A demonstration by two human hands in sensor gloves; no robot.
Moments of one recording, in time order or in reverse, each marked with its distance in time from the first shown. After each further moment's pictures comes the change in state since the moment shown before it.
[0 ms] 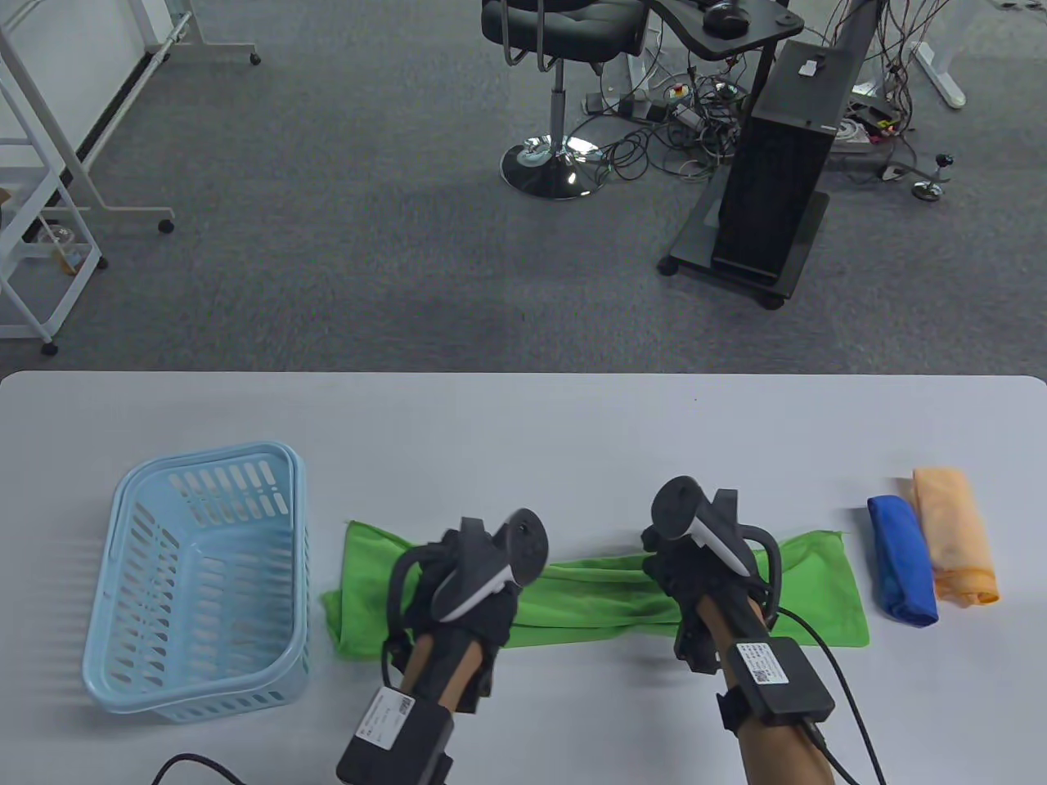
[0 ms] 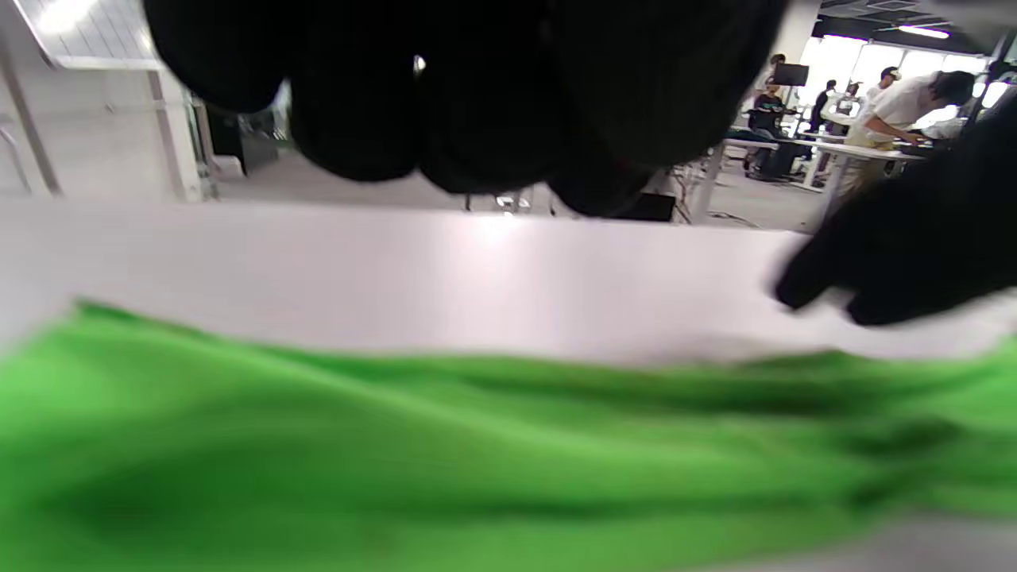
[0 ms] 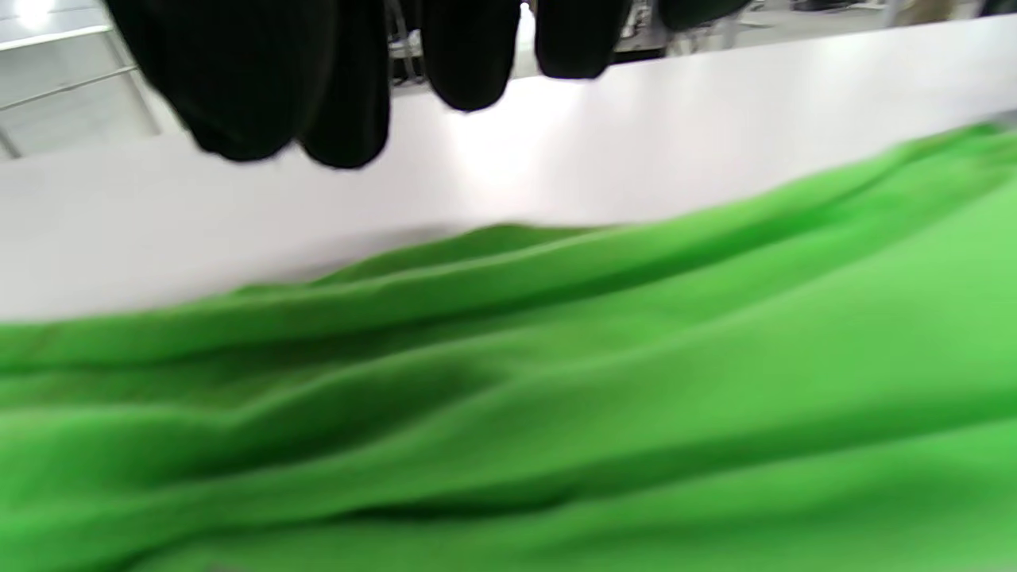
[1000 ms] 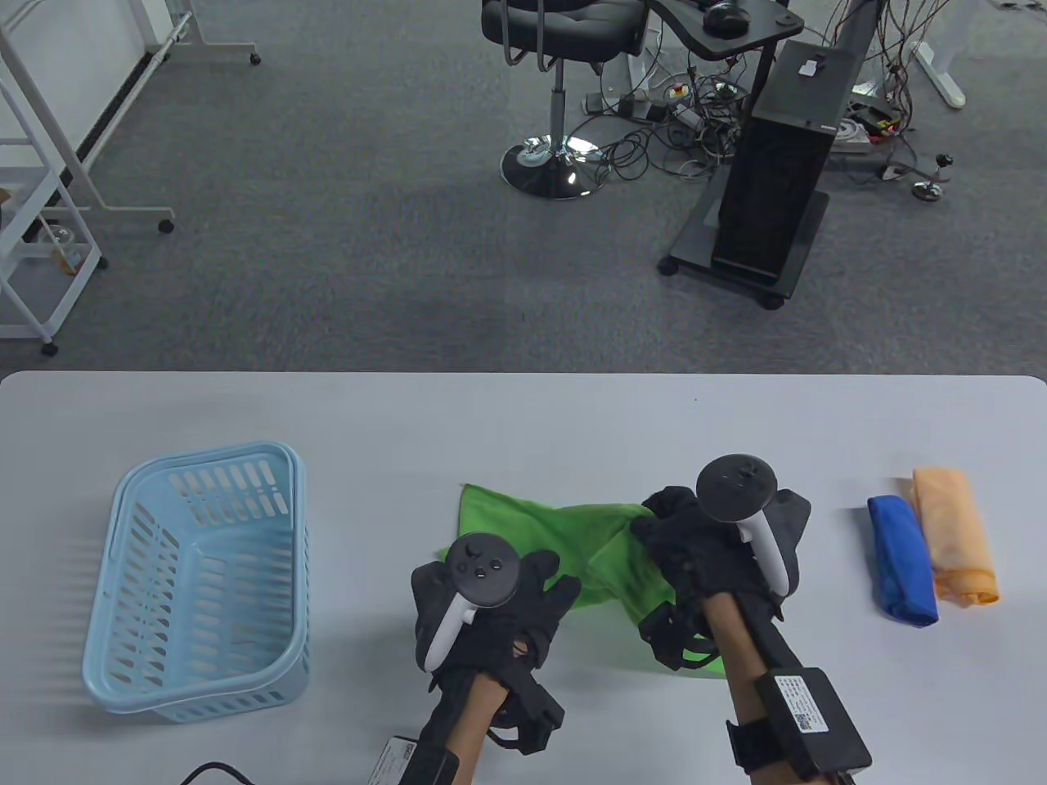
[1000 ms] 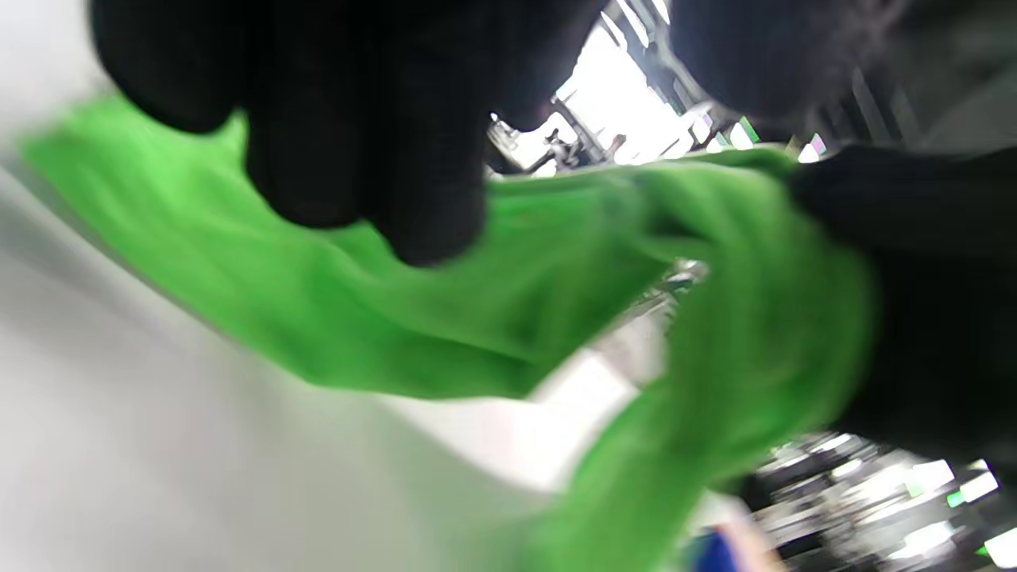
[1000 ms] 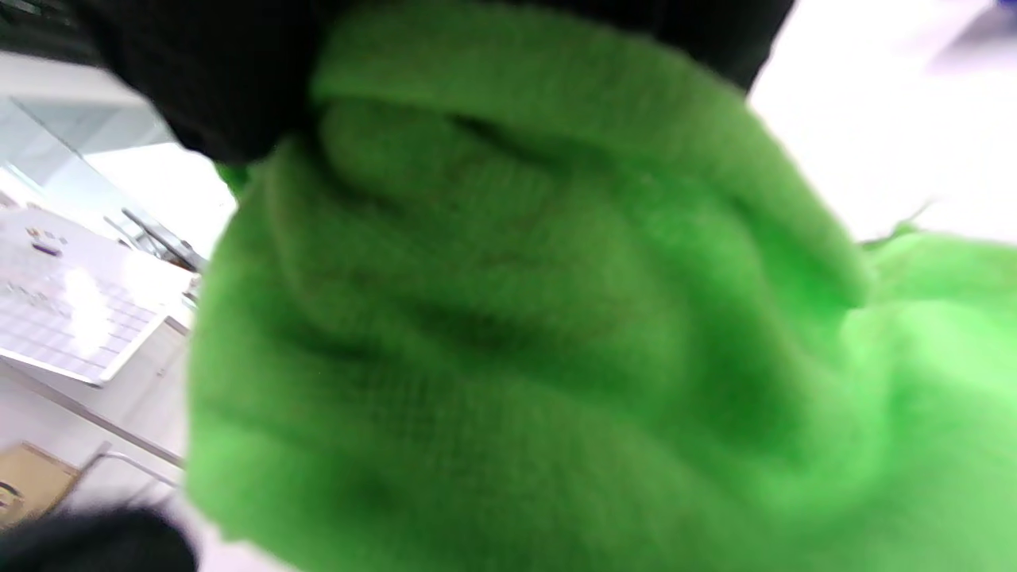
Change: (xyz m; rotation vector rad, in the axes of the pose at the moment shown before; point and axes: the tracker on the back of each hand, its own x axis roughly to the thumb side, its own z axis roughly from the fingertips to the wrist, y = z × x) left_hand -0.014 0.002 0.030 -0.013 -0.030 0.842; right_hand 0.005 -0.086 0.086 -0.120 0.064 -0.626
